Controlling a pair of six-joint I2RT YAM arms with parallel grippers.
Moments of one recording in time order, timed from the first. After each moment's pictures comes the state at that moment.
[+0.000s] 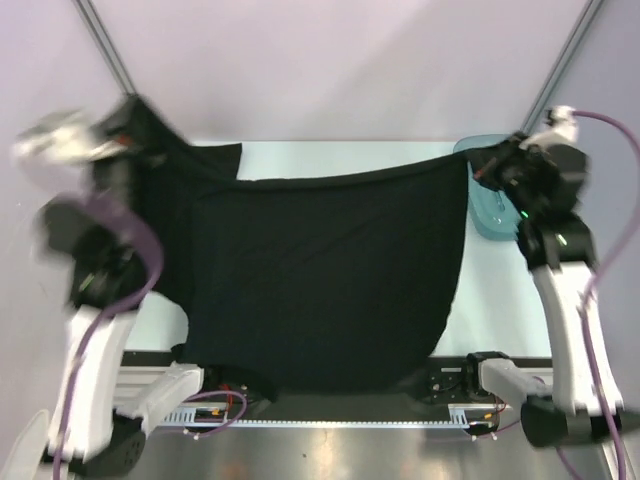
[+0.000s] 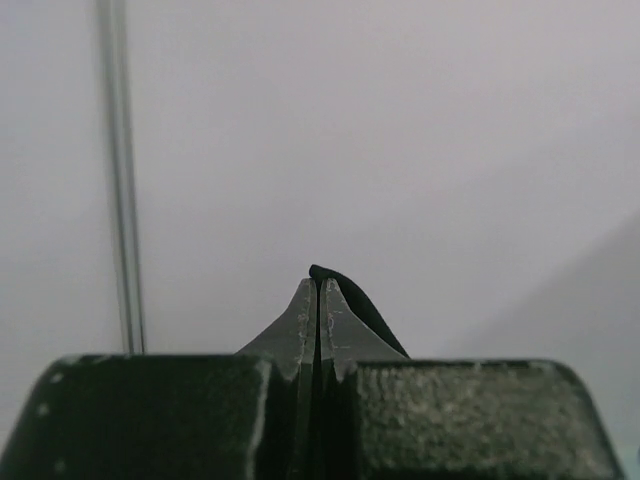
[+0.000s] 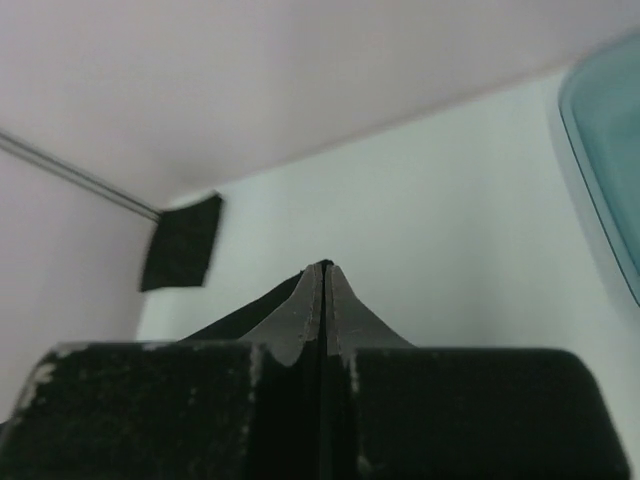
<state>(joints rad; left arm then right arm) -0.26 0.86 1.46 0.02 -0.28 0.03 0.05 1.02 1.40 -0.45 -0.14 0.55</state>
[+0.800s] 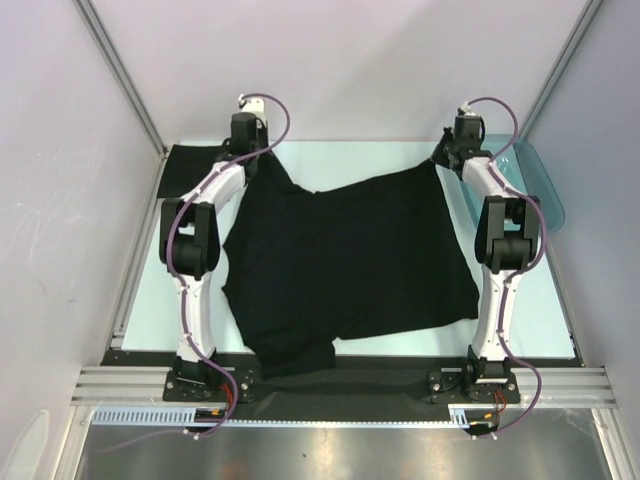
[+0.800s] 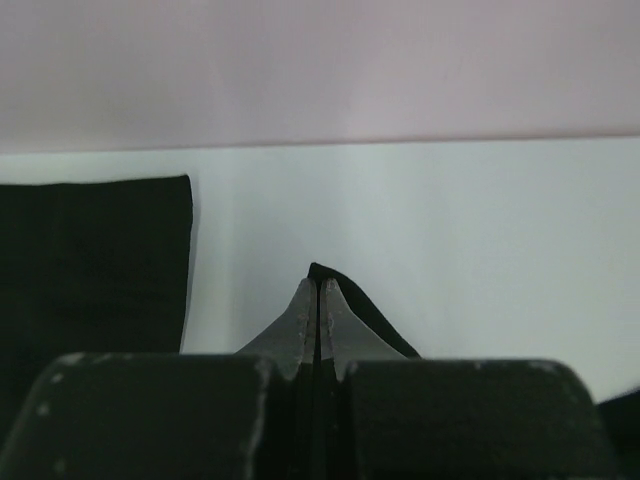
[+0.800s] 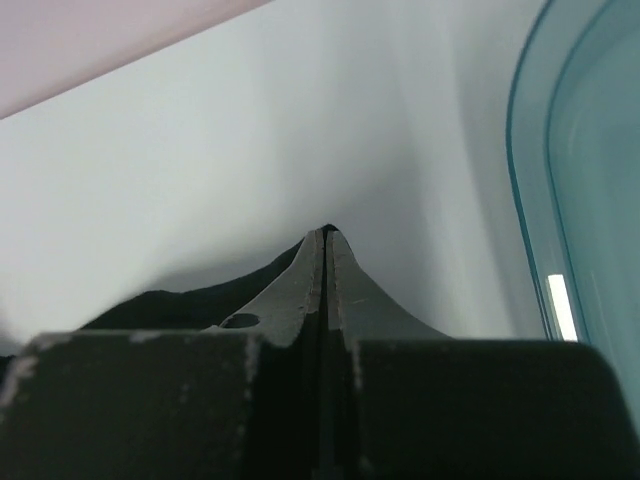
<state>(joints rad) -0.18 2.22 1.82 0.01 -0.12 -0.05 0.01 2.25 1.86 -0.17 -0.06 0.39</state>
